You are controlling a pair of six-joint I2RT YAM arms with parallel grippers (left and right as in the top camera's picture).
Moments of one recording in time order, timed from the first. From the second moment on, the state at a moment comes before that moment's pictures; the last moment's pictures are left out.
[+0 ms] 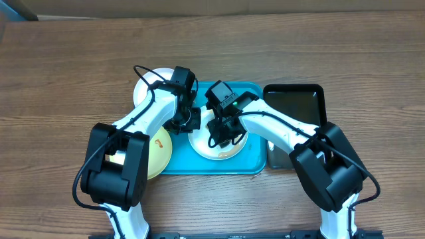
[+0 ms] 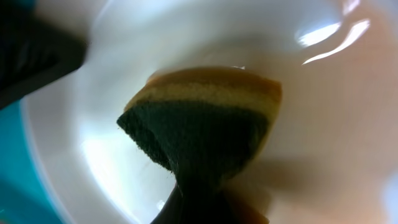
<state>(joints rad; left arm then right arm) -0.30 1.95 1.26 -0.82 0.12 -0.26 0.67 2.04 1.41 -0.76 -0.26 0.27</state>
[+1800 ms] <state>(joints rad) -0.30 1.98 1.58 -1.18 0.03 -0.26 -0.09 1.84 1.54 -1.16 -0.16 0.25</state>
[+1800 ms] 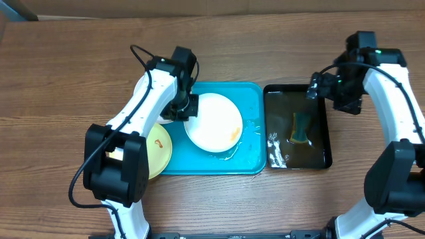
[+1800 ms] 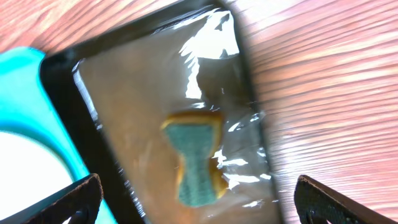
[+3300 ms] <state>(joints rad) -0.98 1.98 1.93 -1.14 -0.82 -0.43 -0.12 1.84 1.54 -1.10 -0.12 0.25</state>
